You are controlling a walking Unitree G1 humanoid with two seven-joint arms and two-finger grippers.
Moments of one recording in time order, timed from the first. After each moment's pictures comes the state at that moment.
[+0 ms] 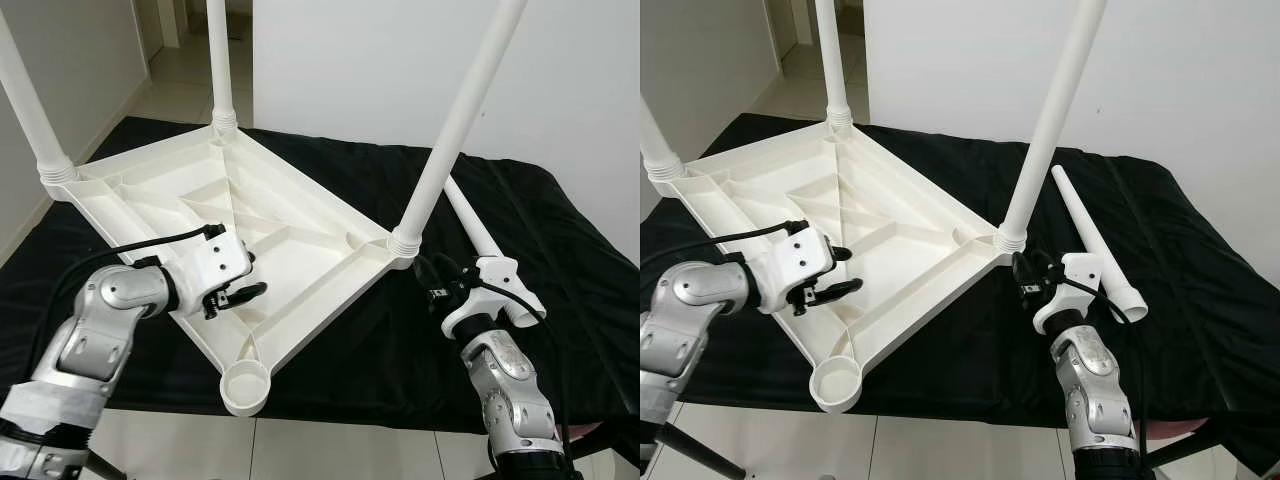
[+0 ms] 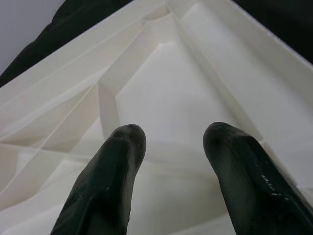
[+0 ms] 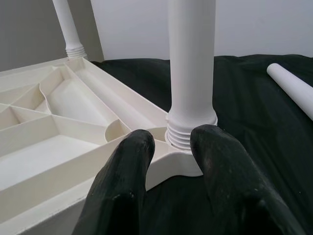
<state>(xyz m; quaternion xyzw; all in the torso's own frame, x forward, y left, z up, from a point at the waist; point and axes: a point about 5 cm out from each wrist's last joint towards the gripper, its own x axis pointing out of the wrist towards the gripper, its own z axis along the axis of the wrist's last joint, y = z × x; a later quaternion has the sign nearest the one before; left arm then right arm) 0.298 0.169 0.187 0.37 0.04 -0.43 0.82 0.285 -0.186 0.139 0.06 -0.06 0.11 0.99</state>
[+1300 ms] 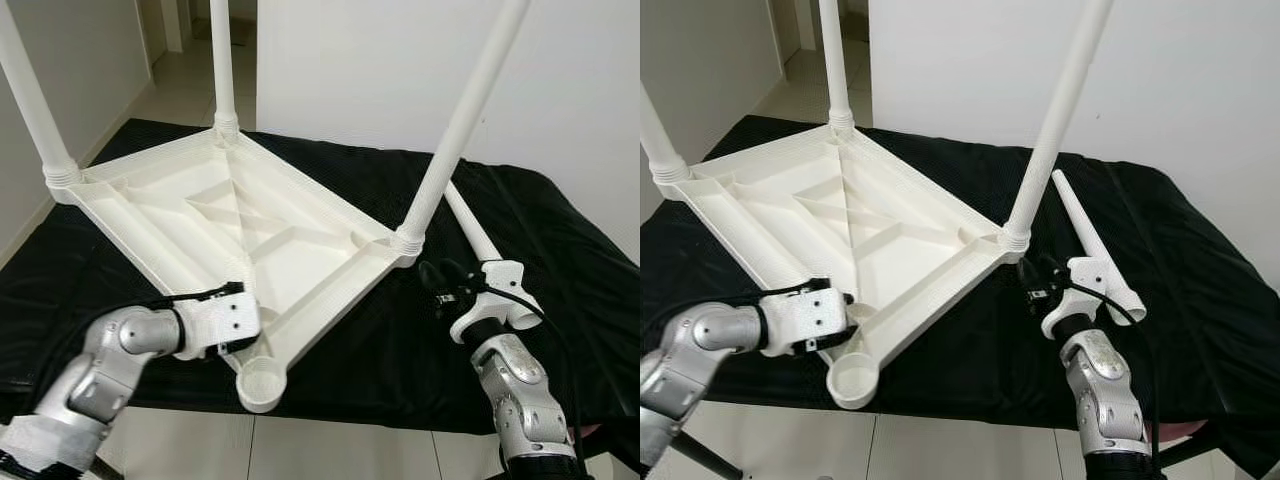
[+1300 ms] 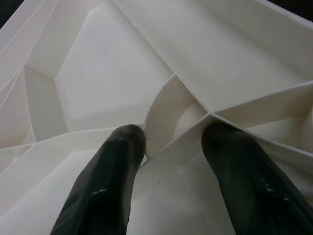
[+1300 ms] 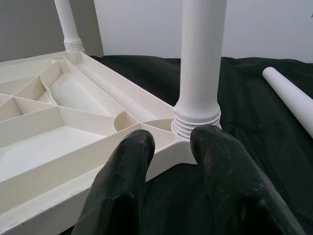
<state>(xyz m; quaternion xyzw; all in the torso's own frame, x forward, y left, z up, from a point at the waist) 0.272 0.142 0.144 0.44 0.07 -0.49 0.75 0.282 -0.194 0.138 0.04 -0.06 0.11 0.99</state>
